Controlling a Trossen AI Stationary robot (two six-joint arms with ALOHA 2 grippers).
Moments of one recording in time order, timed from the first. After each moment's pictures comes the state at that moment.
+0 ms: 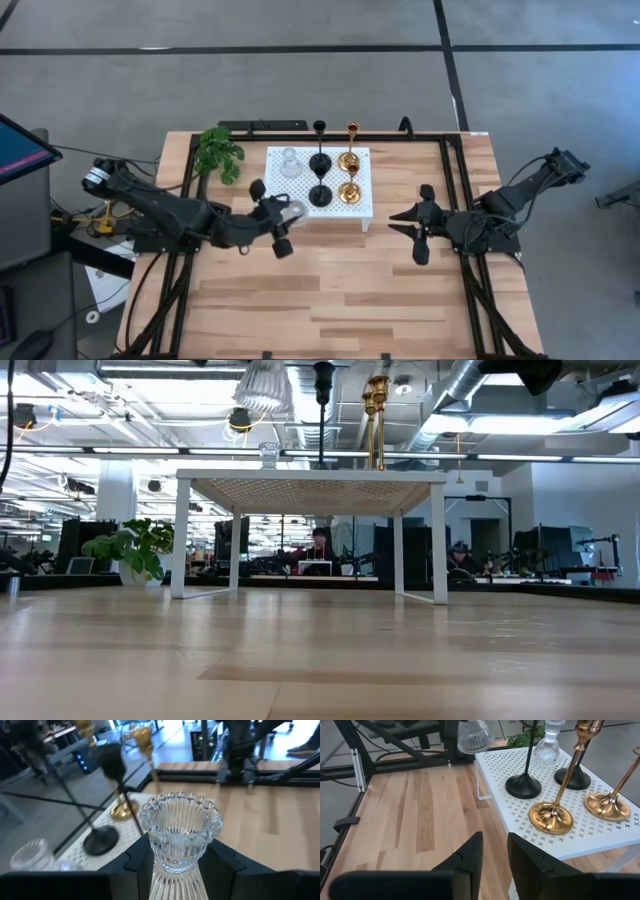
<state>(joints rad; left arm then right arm) -0.41 1.10 1.00 -0.16 -0.85 -0.07 0.55 0.88 0.81 -0.46 0.68 0.39</state>
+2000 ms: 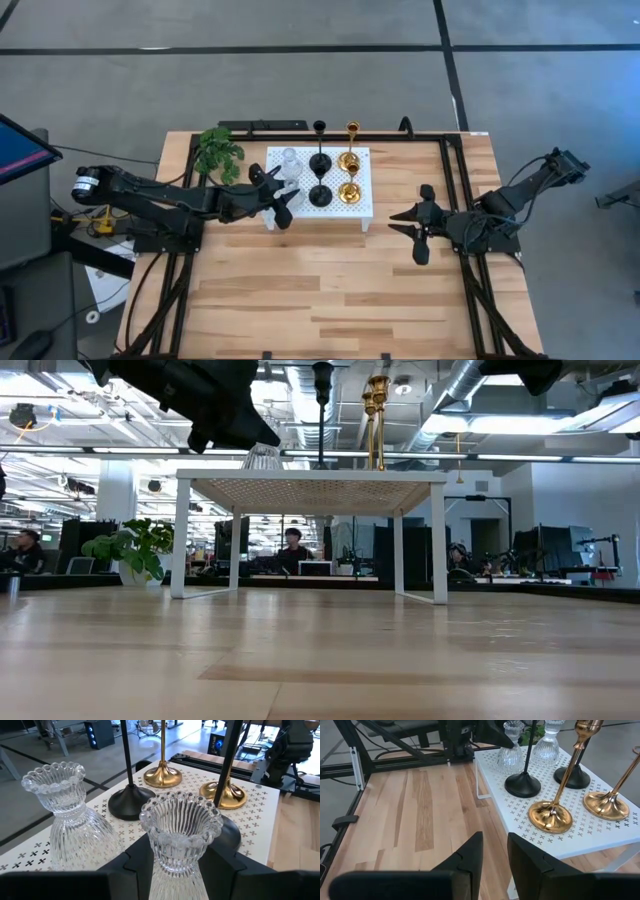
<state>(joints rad) -0.08 1.02 0.66 0.15 -0.60 -0.17 0.55 0.88 0.81 -0.47 0.68 0.39</state>
